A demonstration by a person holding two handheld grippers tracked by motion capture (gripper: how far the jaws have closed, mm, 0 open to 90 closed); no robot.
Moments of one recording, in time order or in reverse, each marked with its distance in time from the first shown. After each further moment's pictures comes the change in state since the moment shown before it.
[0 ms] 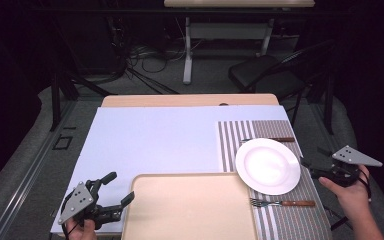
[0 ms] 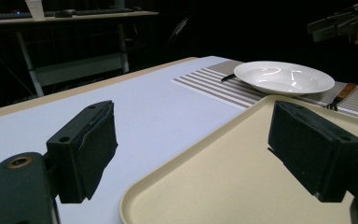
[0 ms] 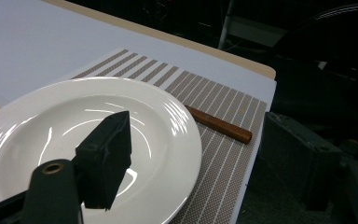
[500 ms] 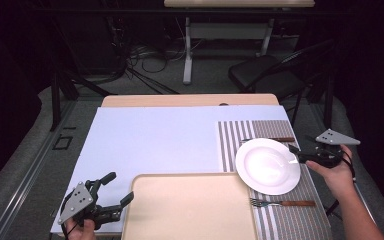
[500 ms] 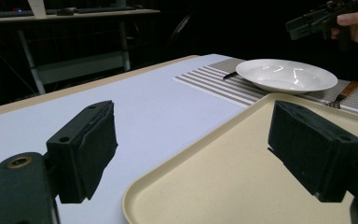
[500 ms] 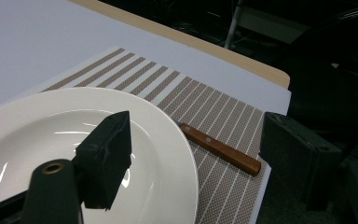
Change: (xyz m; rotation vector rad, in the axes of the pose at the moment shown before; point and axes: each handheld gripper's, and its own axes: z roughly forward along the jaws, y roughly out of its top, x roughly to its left) left arm 0.001 -0.001 0.000 0.008 0.006 0.001; right arm -0.010 0.023 0.051 0.059 0.033 -0.036
